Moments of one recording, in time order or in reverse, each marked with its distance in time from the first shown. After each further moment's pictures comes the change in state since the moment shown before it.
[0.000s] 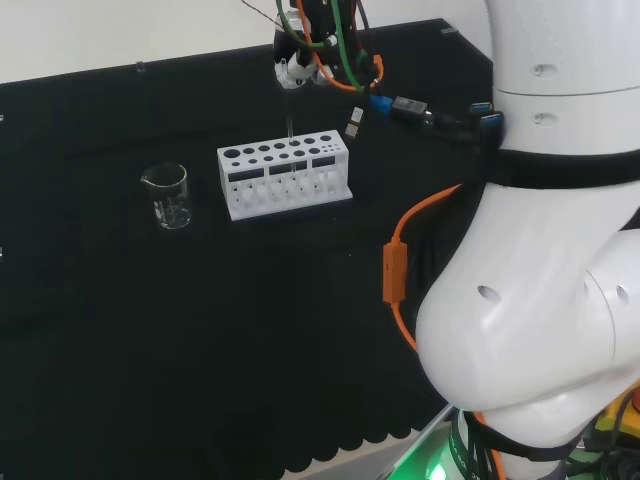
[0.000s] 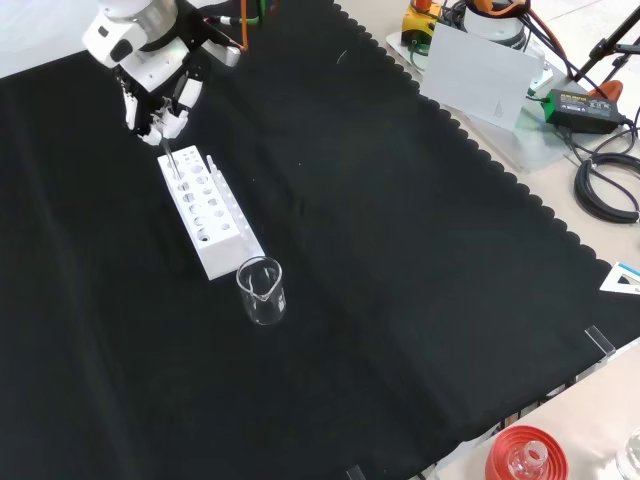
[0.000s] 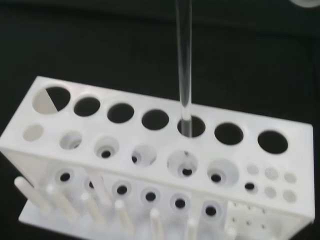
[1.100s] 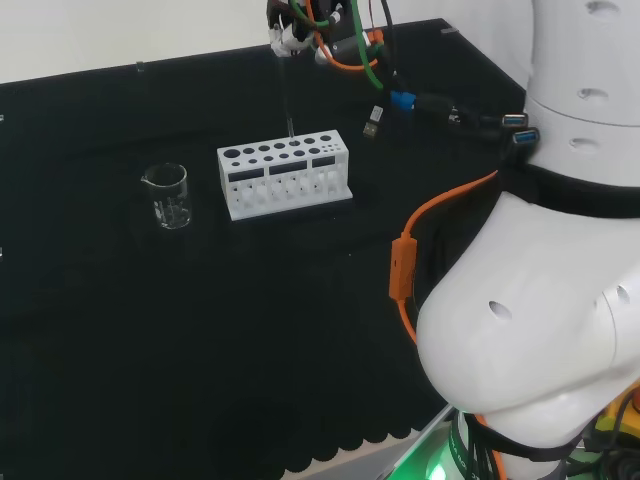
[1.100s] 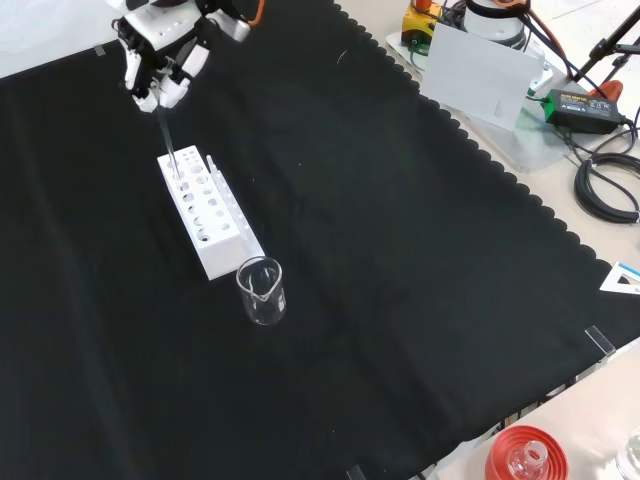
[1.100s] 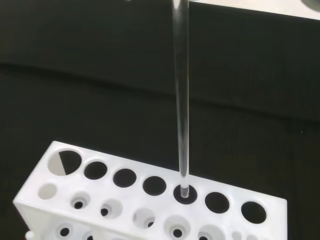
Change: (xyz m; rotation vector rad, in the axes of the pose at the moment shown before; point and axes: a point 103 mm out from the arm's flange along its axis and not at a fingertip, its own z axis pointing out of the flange) arm 0.013 -0.027 -0.054 -0.164 -0.072 0.000
